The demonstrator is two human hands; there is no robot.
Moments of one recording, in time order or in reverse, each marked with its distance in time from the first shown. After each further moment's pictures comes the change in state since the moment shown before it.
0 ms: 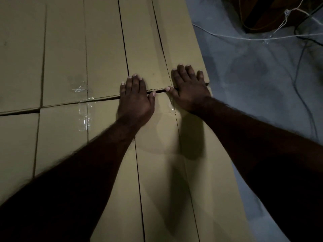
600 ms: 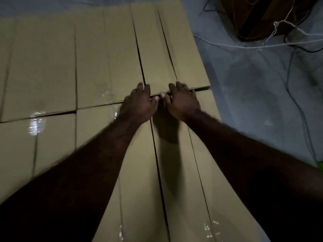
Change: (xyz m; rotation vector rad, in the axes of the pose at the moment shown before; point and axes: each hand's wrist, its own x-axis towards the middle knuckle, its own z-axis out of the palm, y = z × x) left_hand -0.027 -0.027 -0.097 -0.197 -0.220 -0.021; right_hand -0.056 -0.099 -0.052 0.265 0.037 0.140
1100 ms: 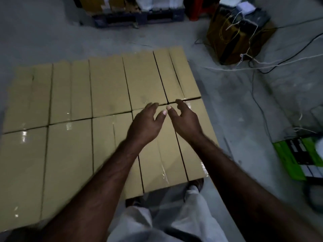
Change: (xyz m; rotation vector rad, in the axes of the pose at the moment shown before) left_hand -0.326 0.001 -0.331 -0.506 0.044 -0.015; right_hand -0.305 -0.293 -0.245 0.633 0.137 0.276
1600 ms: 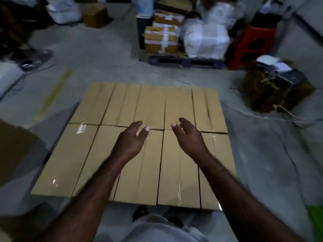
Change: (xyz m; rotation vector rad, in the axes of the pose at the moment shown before) left_hand -0.144 -0.018 -0.139 -0.124 0.323 -0.246; right_hand -0.097 -0.100 0.007 0.066 -0.195 -0.209
